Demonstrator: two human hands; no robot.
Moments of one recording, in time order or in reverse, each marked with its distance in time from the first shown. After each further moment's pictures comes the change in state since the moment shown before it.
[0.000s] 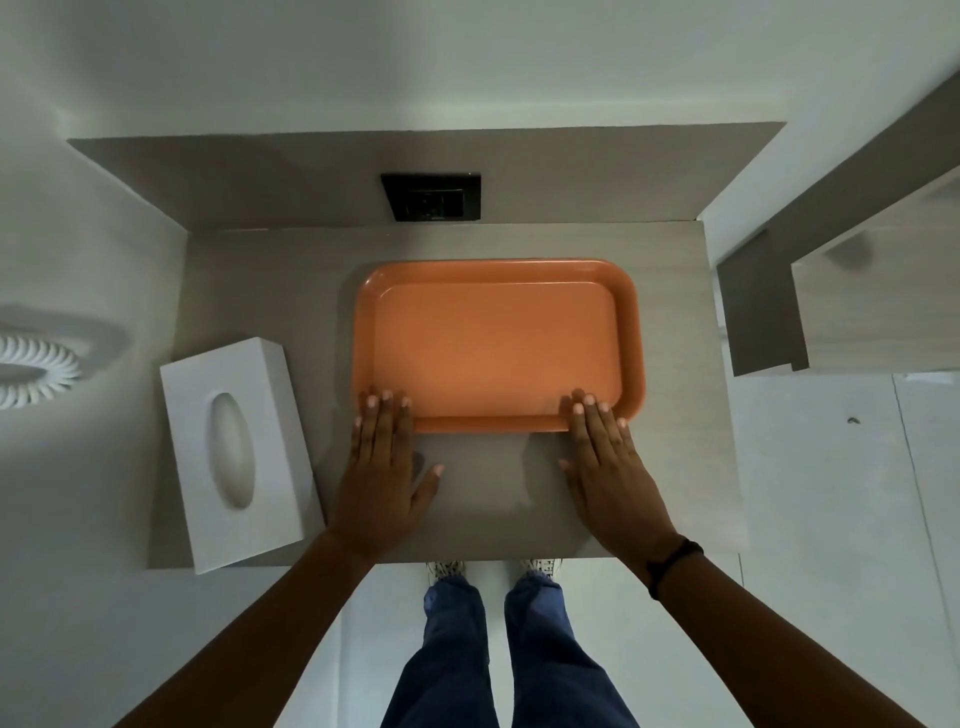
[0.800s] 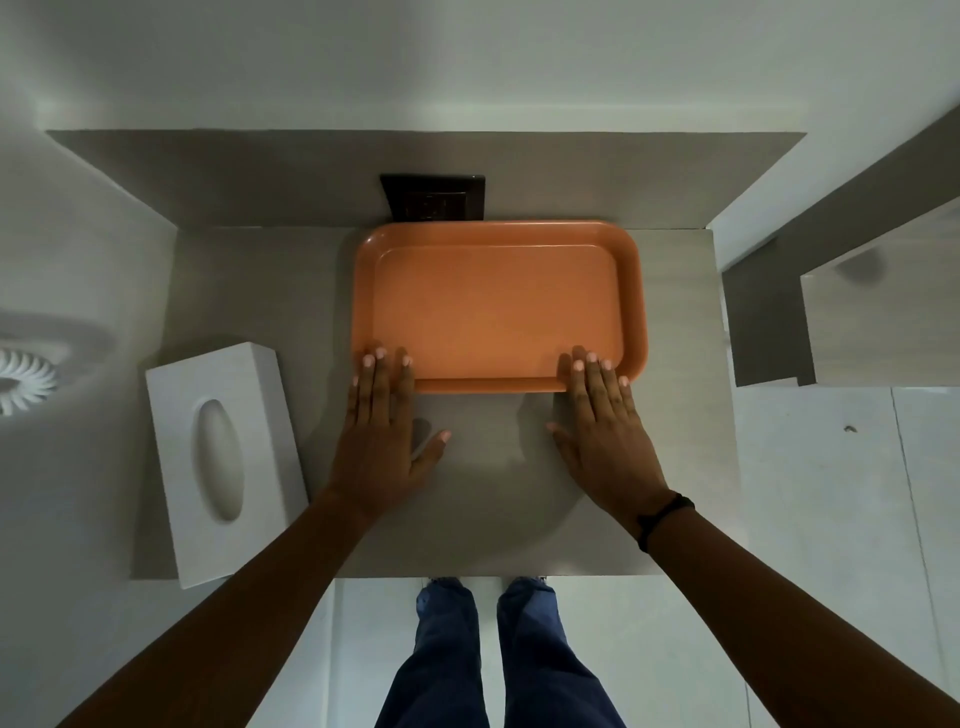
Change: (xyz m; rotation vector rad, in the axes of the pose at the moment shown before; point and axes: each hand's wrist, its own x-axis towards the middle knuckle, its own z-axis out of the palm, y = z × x) left_hand 0.059 -0.009 -0.008 -0.036 0.061 -0.024; right_hand 0.064 0.008 -0.018 -0.004 0.033 0.023
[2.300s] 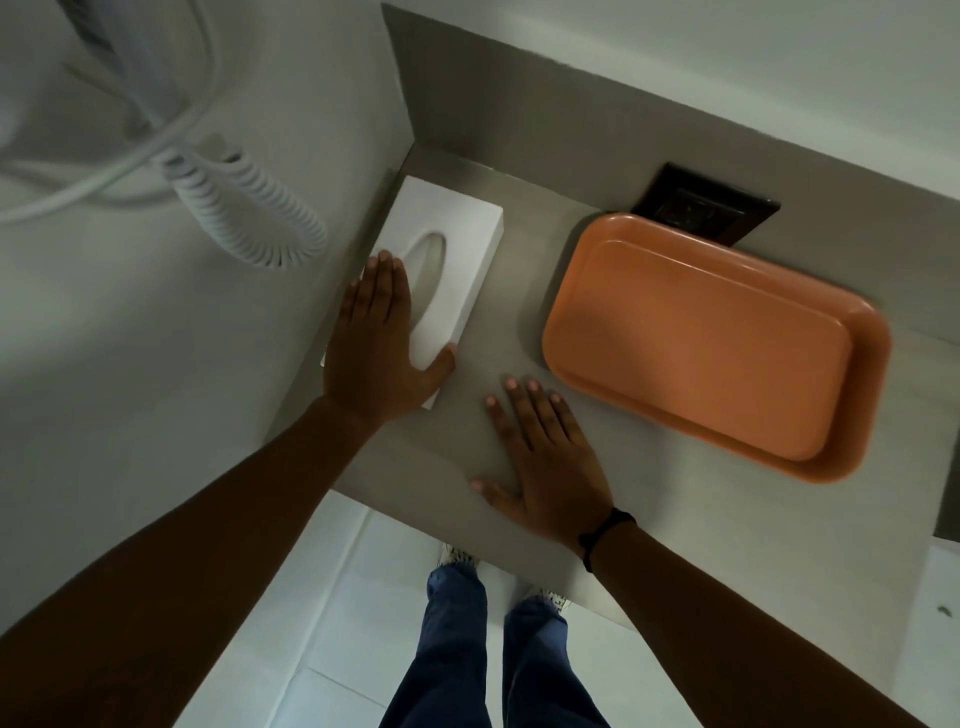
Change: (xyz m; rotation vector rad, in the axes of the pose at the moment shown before) left_hand -0.026 -0.159 -0.060 0.094 0.099 -0.432; right_hand 0.044 -0.197 0.080 0.028 0.047 -0.630
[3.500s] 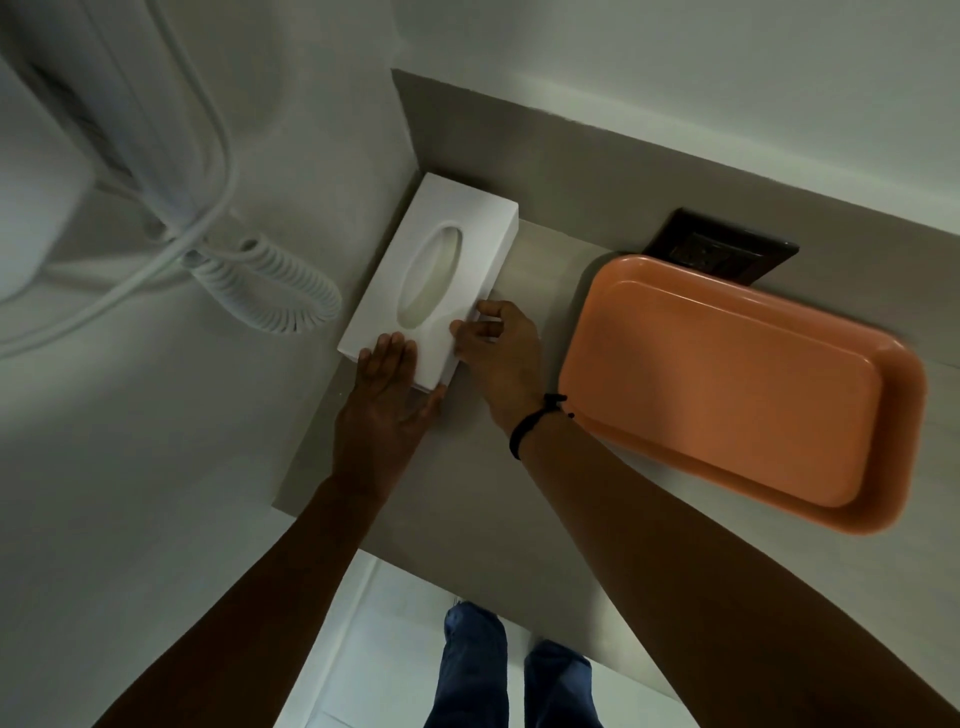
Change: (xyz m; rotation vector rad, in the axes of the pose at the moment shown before) left_hand -0.021 -0.016 0.022 -0.228 0.351 0.084; right_hand 0.198 -0.049 -0.095 1.285 0.132 0.860
